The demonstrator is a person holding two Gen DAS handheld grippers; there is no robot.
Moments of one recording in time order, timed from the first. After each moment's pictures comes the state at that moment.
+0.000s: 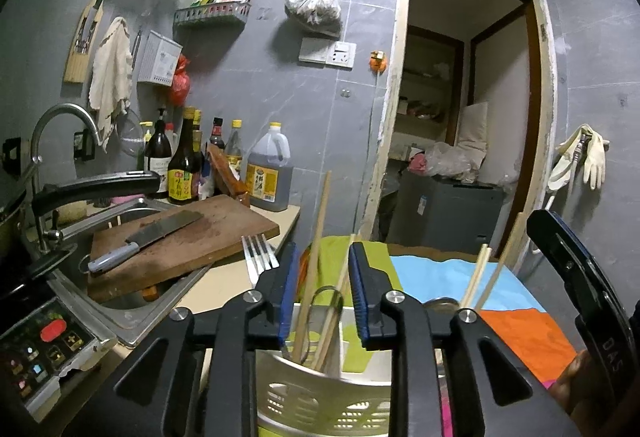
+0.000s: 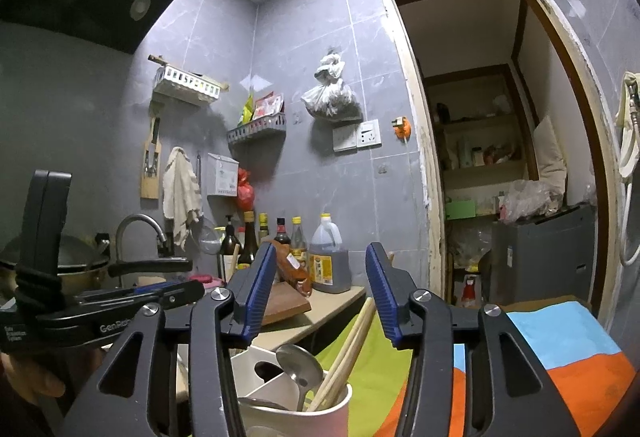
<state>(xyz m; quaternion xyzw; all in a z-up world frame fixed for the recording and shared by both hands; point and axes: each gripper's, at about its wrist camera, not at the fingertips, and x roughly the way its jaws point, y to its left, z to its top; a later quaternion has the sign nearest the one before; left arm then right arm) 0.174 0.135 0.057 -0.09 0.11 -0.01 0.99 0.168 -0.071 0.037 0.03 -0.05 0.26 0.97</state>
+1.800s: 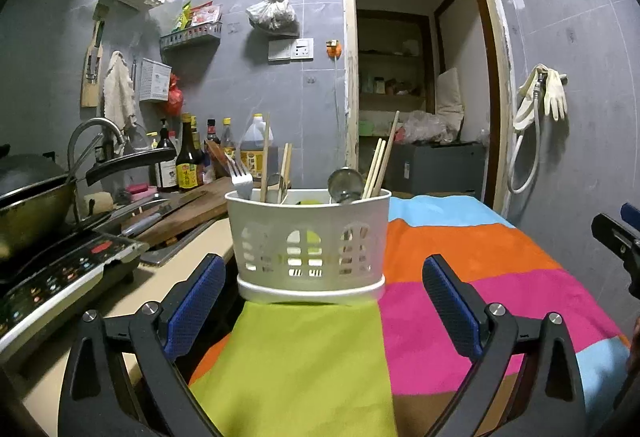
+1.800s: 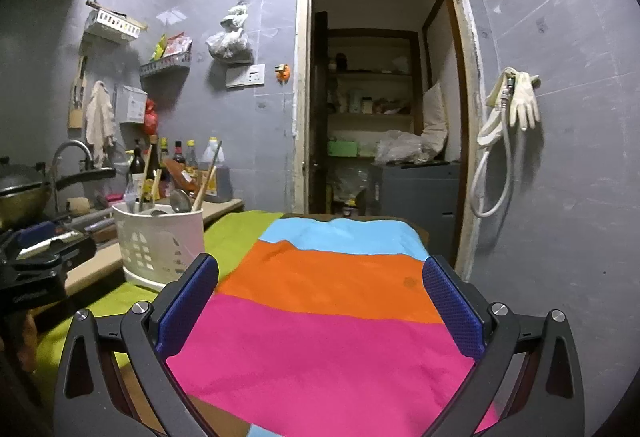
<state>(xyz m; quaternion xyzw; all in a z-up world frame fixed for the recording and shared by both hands) 0.037 0.049 -0.005 -0.01 0.12 -0.01 0.99 0.021 -0.198 0.003 -0.03 0.08 0.05 1.00</state>
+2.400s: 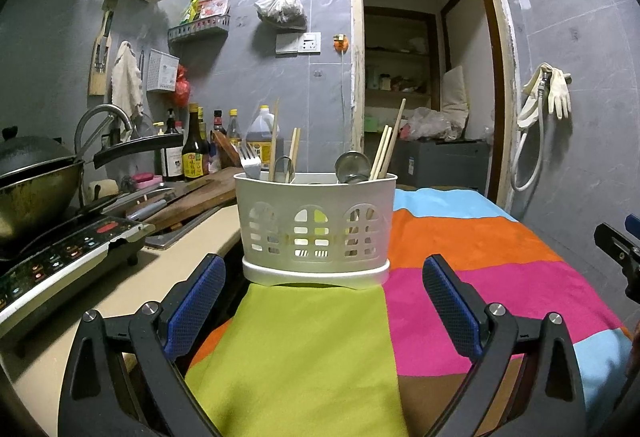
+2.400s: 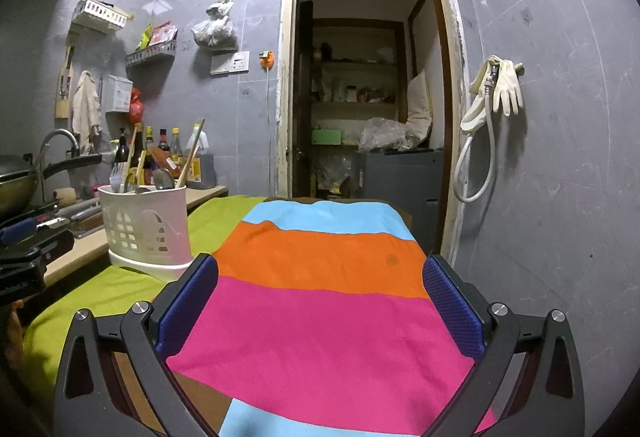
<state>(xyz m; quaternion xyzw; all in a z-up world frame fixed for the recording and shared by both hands) 0.028 0.051 -0.018 -0.01 0.12 0.00 0.99 0.017 -0.208 -0.012 -0.03 0.10 0.03 0.99</state>
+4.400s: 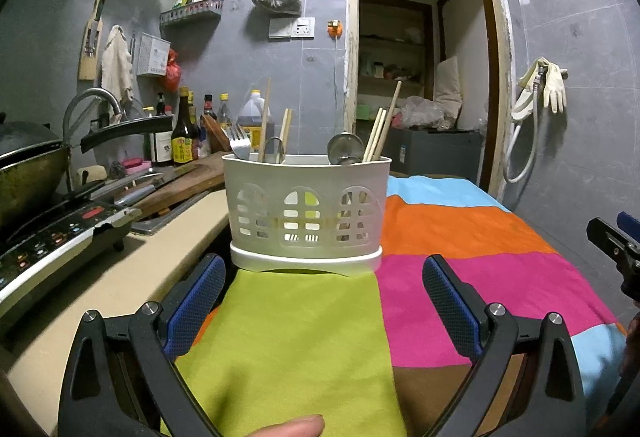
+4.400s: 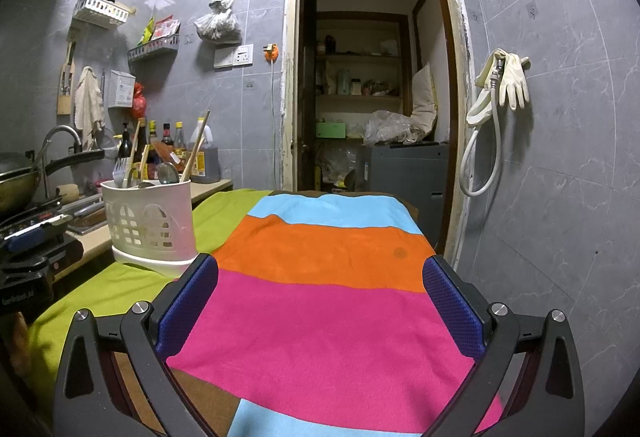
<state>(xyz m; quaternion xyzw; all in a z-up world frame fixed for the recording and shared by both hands) 0.034 0.058 -0.029 -0.02 0.15 -0.03 0.99 0.019 -0.197 -0.019 -0.03 0.10 0.03 0.99</state>
